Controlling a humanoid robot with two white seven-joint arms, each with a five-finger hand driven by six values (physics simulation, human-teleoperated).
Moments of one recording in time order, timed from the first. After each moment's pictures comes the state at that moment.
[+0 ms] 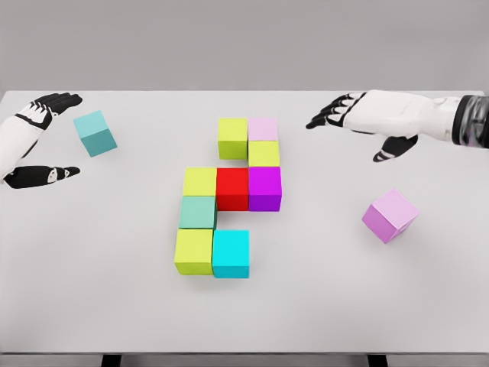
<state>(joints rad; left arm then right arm) -0.05 0.74 -0.03 -1.58 -0.28 -0.61 -0.04 -0.91 -0.97 0.85 -1.75 0.19 -0.28 0.61</state>
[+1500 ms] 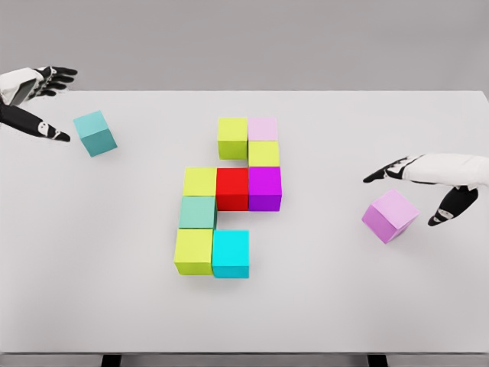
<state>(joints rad) -0.56 0.86 -0.30 -1.56 0.16 0.43 -0.61 -0.77 -1.23 0.95 -1.71 -0.10 -0.30 0.61</state>
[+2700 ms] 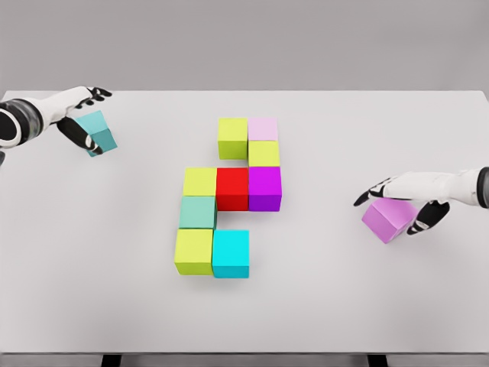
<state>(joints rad) -0.70 0.70 -0.56 -1.54 -0.26 0.61 -0.61 -0.77 -1.11 1.04 -1.59 0.01 -0.30 0.61</state>
